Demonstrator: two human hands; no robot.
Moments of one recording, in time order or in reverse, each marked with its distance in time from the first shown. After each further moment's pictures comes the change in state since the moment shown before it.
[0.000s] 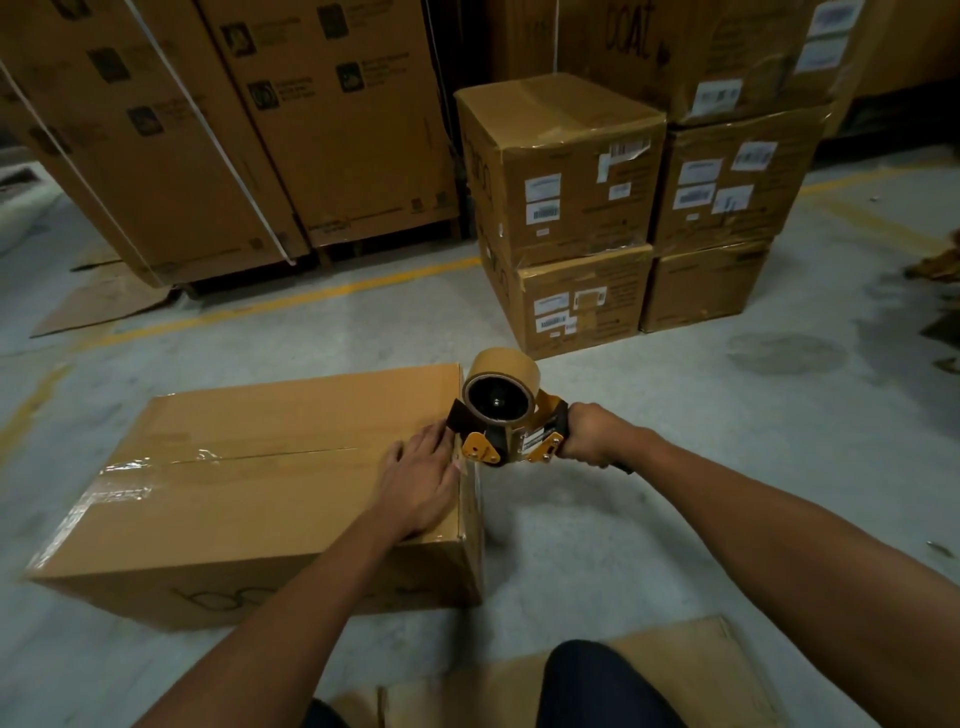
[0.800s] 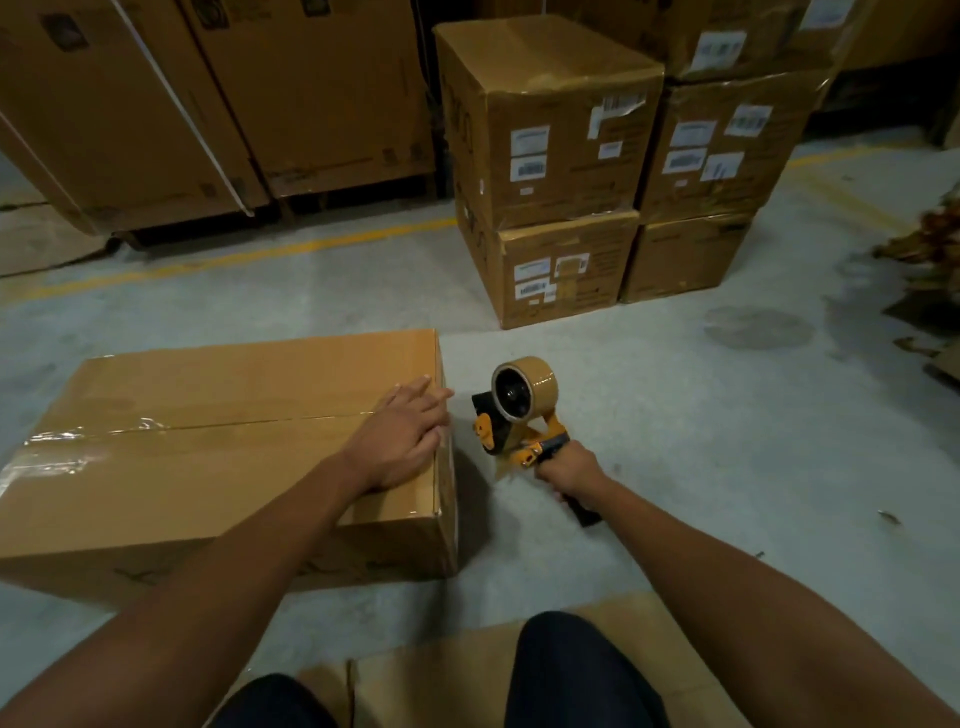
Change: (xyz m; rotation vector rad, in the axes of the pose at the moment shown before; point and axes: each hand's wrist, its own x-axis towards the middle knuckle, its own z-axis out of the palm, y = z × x) left_hand 0.031 -0.019 -0.002 -0.046 0.029 0.342; right_hand -0.012 0.030 0.096 0.506 0.070 0.335
